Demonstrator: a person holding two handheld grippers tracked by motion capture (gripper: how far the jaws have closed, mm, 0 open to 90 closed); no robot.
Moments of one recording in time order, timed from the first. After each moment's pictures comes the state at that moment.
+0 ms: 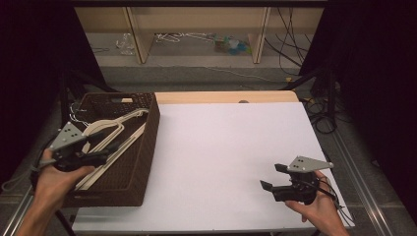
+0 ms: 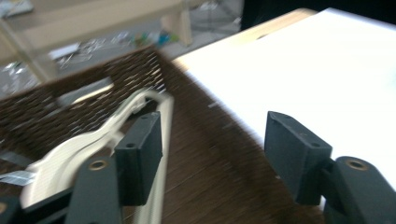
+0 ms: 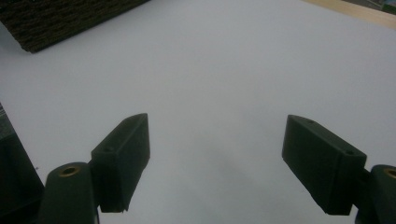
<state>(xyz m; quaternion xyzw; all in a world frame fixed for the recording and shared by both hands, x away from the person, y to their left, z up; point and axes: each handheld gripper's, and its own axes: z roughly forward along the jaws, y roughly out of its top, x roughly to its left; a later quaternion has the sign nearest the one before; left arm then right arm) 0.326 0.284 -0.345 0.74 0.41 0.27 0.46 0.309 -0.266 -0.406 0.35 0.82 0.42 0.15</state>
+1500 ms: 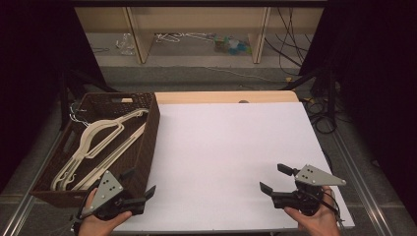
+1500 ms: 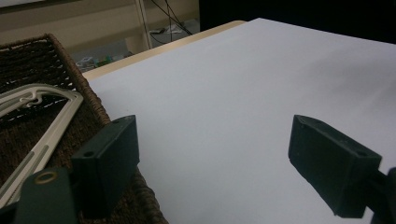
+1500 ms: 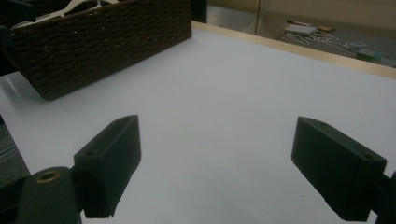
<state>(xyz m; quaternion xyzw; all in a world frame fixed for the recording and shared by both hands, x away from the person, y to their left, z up) 0.259 0.215 -0.420 0.74 0.36 0.26 0.51 0.283 -0.263 -0.406 0.35 0.77 0.50 0.19</state>
